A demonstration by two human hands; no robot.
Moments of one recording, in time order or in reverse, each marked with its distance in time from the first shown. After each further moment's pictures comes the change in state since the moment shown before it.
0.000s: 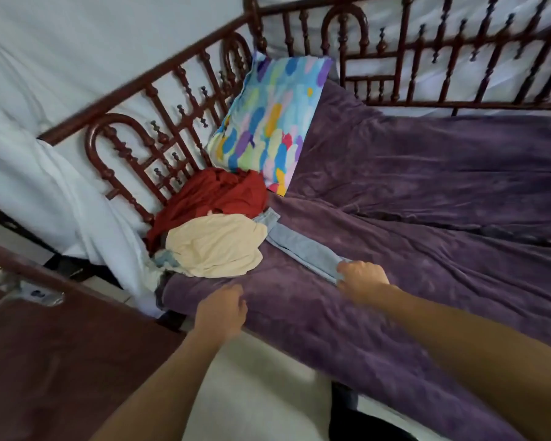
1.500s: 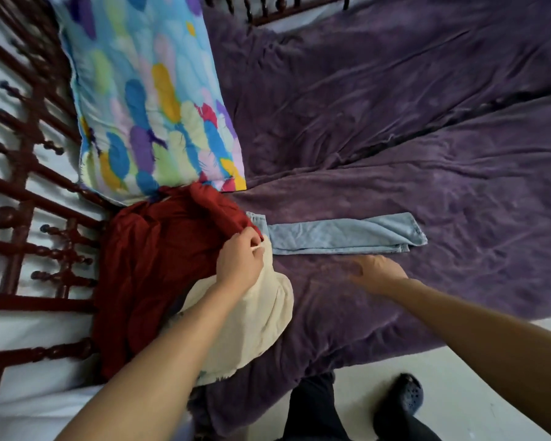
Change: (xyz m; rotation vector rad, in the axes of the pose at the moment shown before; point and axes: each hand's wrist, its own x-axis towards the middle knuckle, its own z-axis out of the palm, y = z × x) left_hand 0.369 -0.101 -0.011 -0.295 -0.168 0.548; right_hand 0.177 -0.144 0.069 0.473 -0.177 0.751
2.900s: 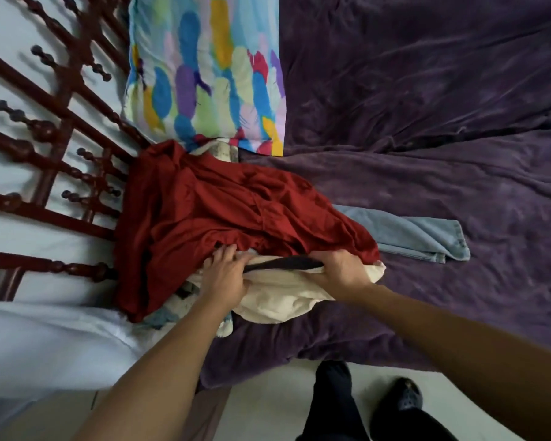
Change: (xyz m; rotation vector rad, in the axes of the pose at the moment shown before) left_hand -0.068 -0.083 0.041 0.551 -0.316 -0.184; right_hand 0.002 -0.077 0.029 0.173 0.110 -0.499
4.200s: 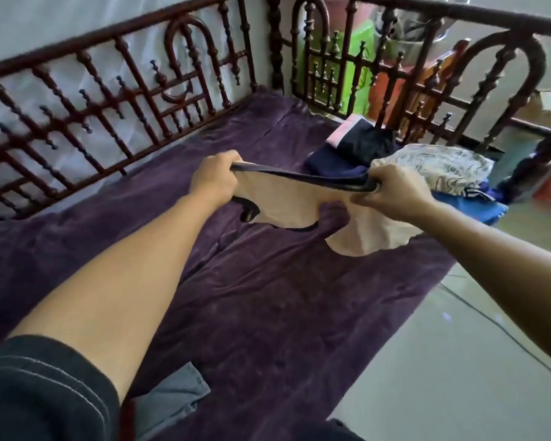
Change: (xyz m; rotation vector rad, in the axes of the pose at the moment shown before) left_hand 0.060 0.733 -0.382 -0.321 0.510 0.825; right_hand -0.377 0.394 -0.558 -0.185 0.916 0.571
